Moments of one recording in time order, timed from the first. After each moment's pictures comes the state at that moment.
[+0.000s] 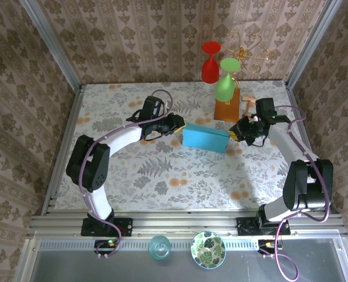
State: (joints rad) left arm -0.56 1.80 1.22 -0.09 0.57 -0.89; right arm -0.01 1.50 1.10 -0.69 -0.53 0.97
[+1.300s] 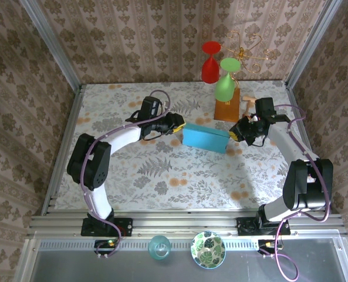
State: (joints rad) left arm -0.53 1.82 1.21 -0.02 0.62 -0.98; right arm -0.01 1.51 1.11 -0.71 -0.52 0.94
